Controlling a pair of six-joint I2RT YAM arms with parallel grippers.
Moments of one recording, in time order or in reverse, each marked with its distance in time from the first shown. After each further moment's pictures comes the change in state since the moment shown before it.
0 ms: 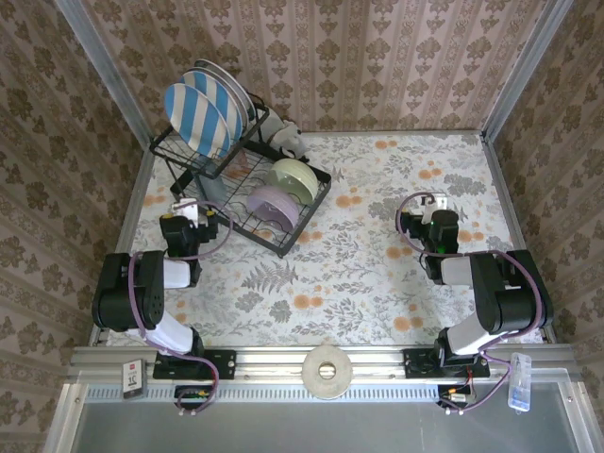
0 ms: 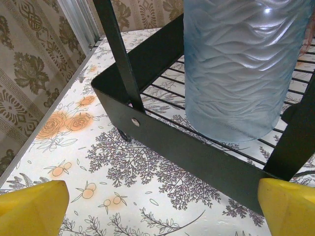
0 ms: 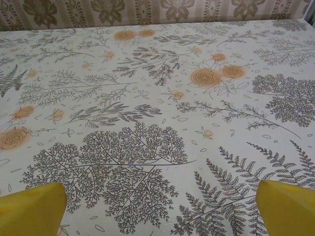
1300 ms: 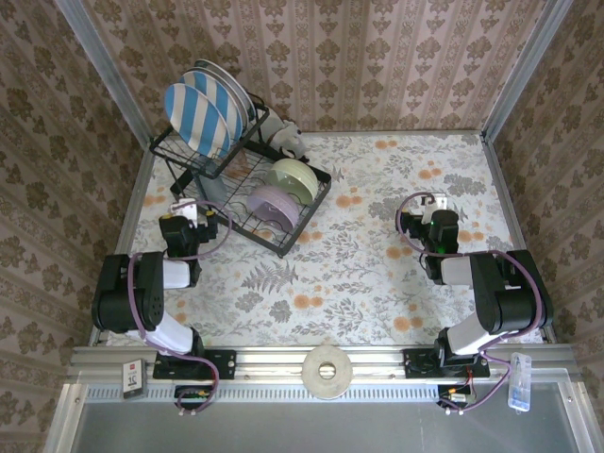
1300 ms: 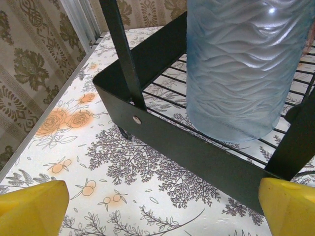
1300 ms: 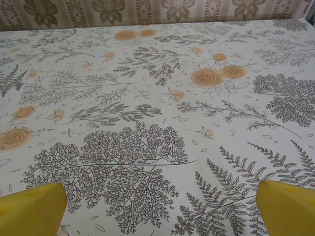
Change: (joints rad) left arm 0.004 -0.031 -0.001 -0.031 -0.005 -0.021; right arm -0.001 -0.006 0.000 -0.010 -0.004 0.000
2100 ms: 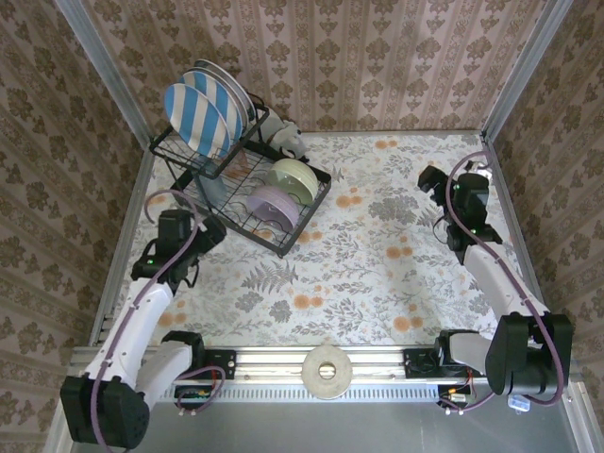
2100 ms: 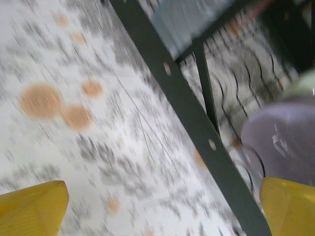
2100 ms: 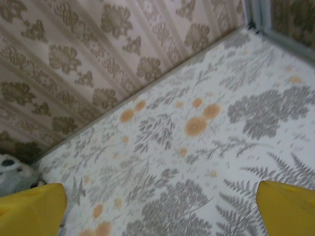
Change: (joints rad) left arm -0.213 -0.640 0.317 -1.405 0.045 -0.829; right arm -0.062 -0.348 0.355 -0.709 0.027 0.506
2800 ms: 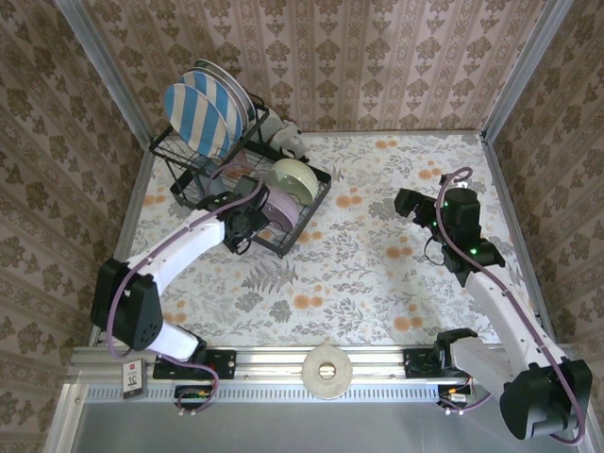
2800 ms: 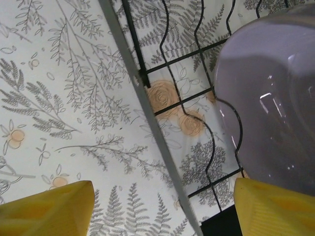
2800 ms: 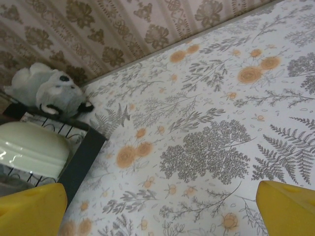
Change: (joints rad) left arm -0.349 0.602 0.443 -0.233 -0.155 -0.446; right arm 0.175 -0.231 -0.017 -0.278 -0.081 -0.090
